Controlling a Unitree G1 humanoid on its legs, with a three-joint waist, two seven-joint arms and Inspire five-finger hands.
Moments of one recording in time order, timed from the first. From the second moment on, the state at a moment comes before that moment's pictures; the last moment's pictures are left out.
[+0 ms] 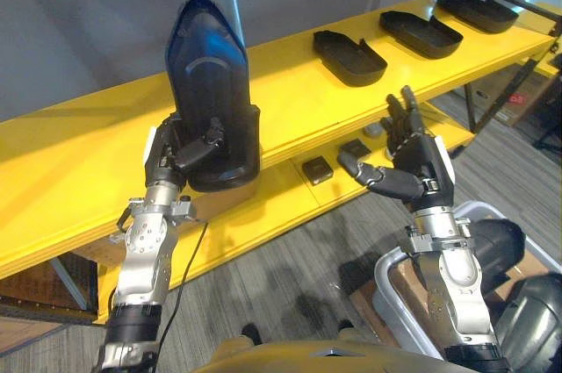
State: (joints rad) left arm -0.10 0.29 0.09 0.08 -0.31 -0.11 0.03; right arm 0.15 -0.25 0.01 -0.19 0.33 -0.31 0.19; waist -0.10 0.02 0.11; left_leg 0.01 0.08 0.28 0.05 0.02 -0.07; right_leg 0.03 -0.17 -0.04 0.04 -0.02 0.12
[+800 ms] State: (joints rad) left arm -0.65 0.38 0.05 0.30 -0.63 -0.10 0.42; right arm -0.14 -0.37 0.46 -0.32 0.47 -0.03 0.49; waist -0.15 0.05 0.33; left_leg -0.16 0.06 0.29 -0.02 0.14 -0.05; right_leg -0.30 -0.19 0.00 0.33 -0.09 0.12
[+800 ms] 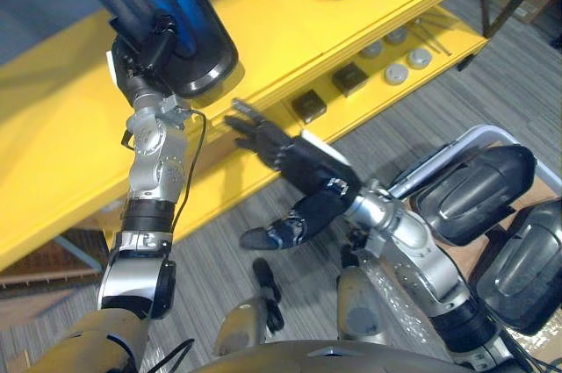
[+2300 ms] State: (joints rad) left arm -0.99 0.71 -0.09 0.61 -0.71 0.08 0.57; right arm 0.15 -0.34 0.48 0.26 0.25 -0.13 0.14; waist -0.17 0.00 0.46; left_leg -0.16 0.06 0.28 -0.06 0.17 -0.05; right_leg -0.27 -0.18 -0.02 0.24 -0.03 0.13
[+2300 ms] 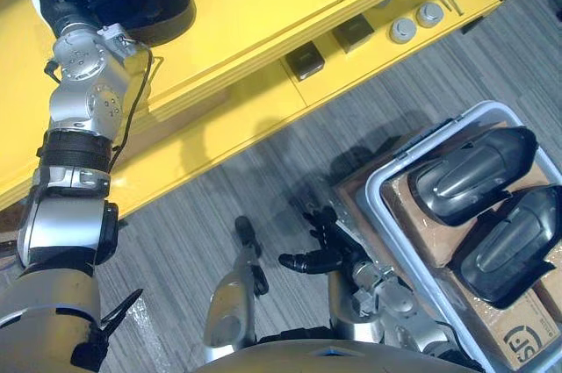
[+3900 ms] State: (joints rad) left arm 0.39 0.02 0.47 0.00 -0.27 -0.28 0.54; right arm -0.60 -0.21 0.26 0.23 0.23 -0.05 -0.02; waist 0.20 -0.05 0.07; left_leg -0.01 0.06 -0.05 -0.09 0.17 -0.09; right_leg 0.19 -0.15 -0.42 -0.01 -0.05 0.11
